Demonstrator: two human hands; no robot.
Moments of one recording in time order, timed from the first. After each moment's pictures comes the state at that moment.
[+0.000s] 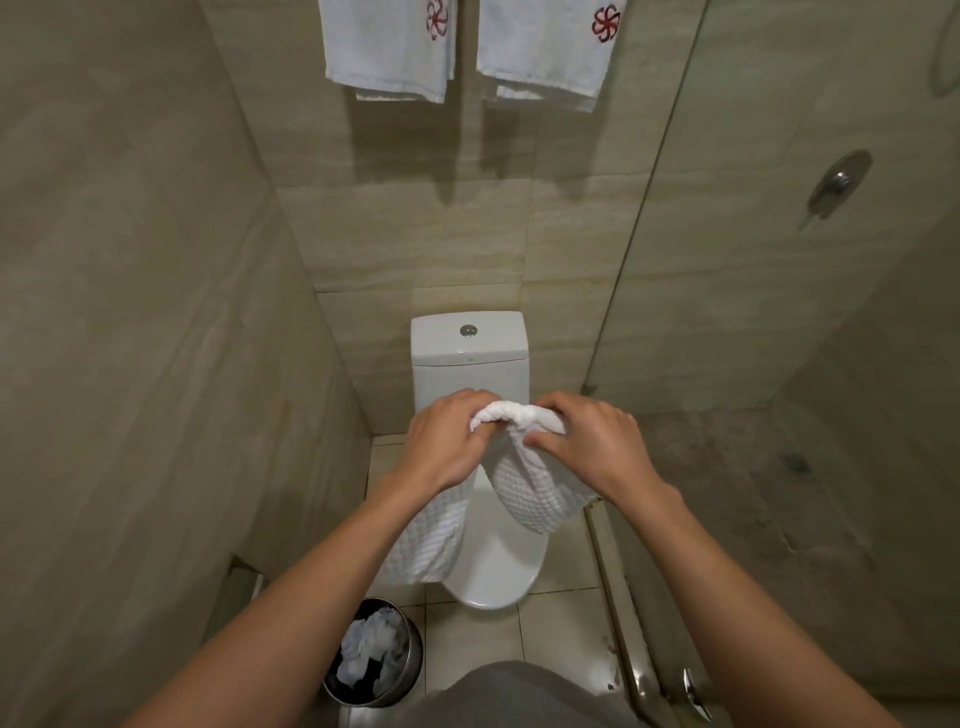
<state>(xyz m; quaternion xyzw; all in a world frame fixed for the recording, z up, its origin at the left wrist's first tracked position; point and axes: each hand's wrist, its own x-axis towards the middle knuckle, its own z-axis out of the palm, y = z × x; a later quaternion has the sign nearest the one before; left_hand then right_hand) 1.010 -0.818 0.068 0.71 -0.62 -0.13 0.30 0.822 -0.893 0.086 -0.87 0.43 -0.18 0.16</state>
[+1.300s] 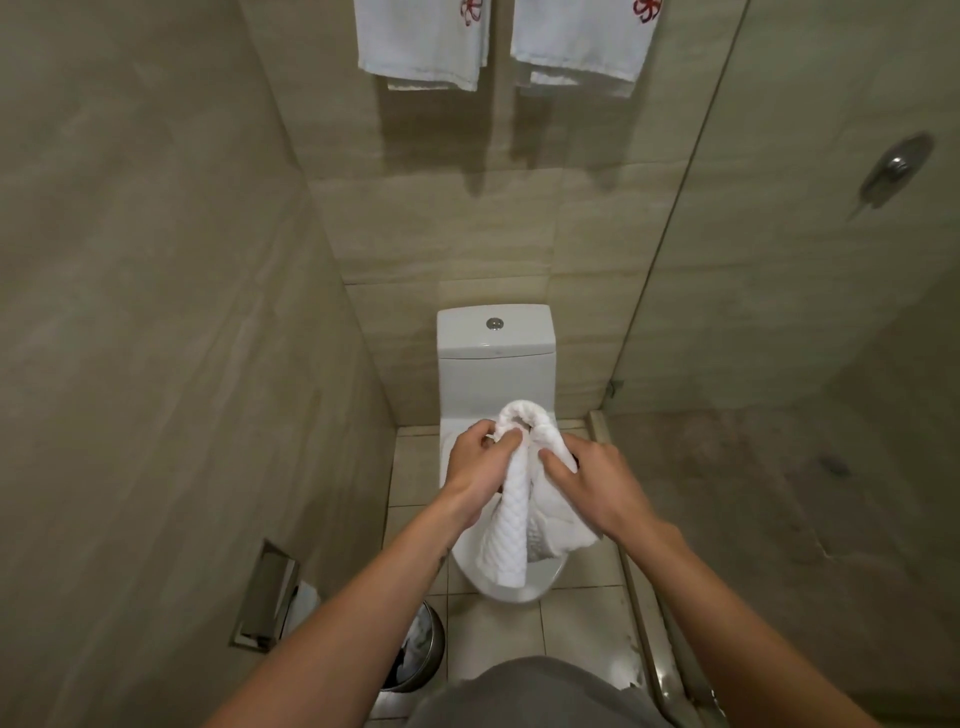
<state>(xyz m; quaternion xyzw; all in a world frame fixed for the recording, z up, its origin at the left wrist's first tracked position) 0.990 -0.806 0.037 0.71 -0.26 -0.44 0.48 0.834 -0.868 0.033 -0.83 0.43 -0.14 0.31</state>
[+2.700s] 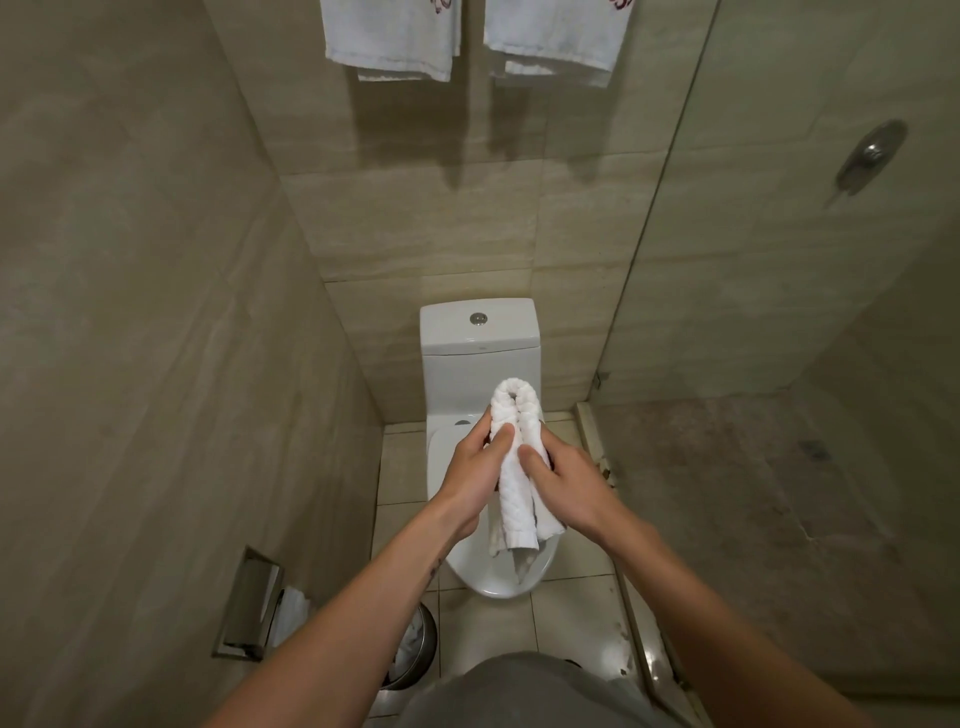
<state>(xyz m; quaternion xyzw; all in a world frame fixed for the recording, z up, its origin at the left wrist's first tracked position) 0.972 -0.804 0.047 0.62 -0.29 -0.52 0.51 0.839 -0.859 0.038 -0.76 0.41 -0.16 0.48</state>
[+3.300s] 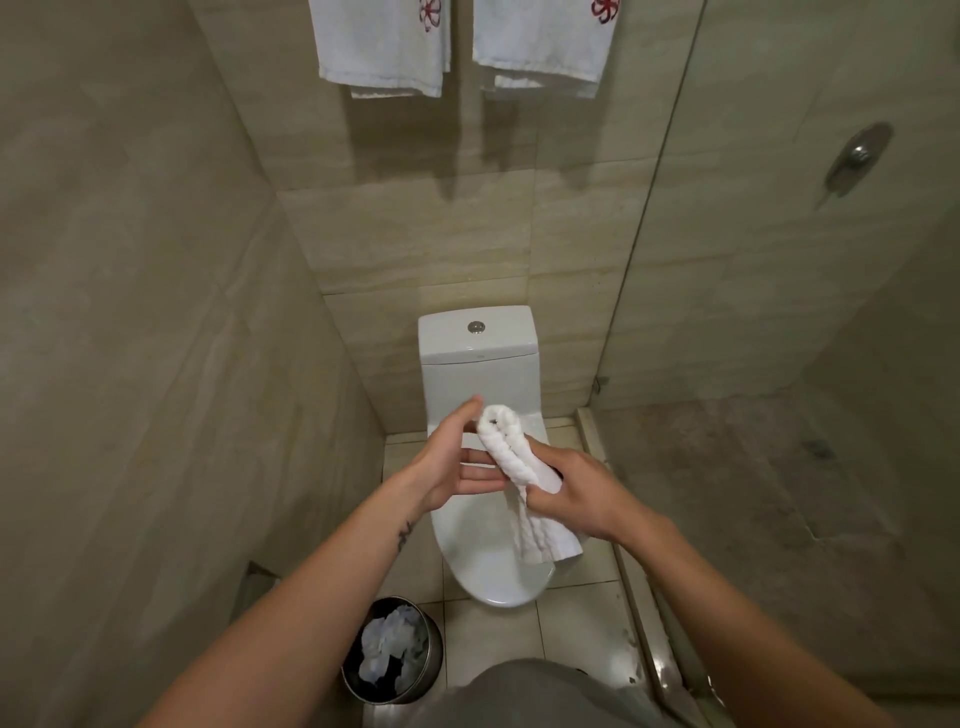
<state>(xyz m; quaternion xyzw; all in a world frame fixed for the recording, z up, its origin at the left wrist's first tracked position) 1.012 -0.821 0.065 0.64 -0.15 -0.62 0.42 0.824 -0.874 0.037 -0.85 0.35 -0.08 0.38</state>
